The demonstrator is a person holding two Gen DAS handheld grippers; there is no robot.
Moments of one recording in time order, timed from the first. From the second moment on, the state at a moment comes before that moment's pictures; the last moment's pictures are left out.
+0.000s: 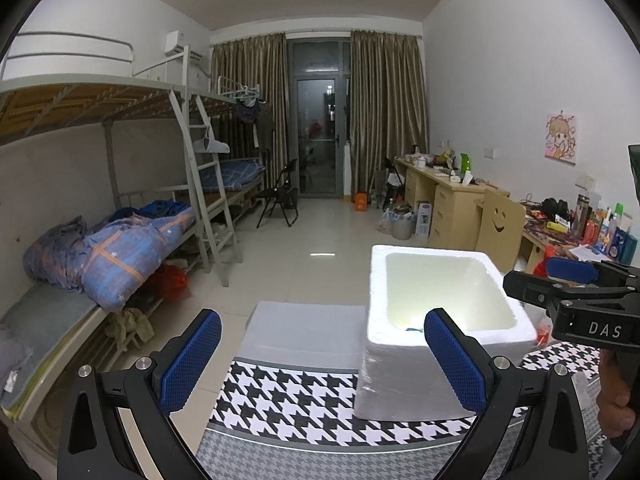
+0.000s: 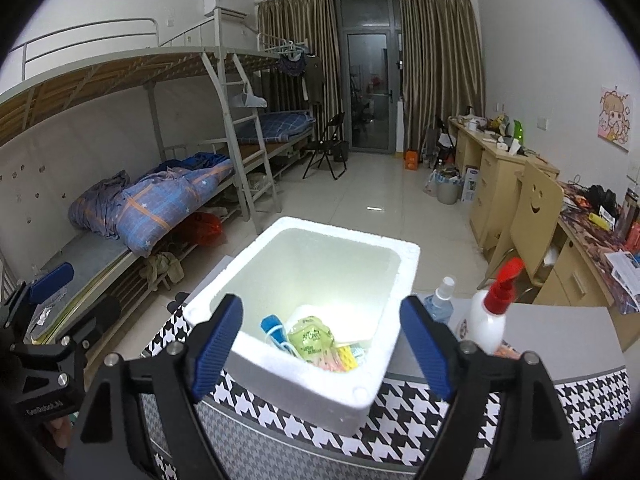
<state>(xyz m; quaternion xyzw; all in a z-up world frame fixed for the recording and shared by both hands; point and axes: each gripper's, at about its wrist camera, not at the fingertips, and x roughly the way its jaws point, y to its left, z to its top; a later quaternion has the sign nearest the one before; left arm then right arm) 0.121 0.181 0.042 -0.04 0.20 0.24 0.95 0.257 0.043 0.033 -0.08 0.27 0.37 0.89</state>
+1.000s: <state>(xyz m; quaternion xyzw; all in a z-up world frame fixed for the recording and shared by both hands) 0.095 0.118 0.050 -0.04 0.18 0.18 0.97 0.207 -0.030 0.040 -0.06 0.24 0.32 0.92</state>
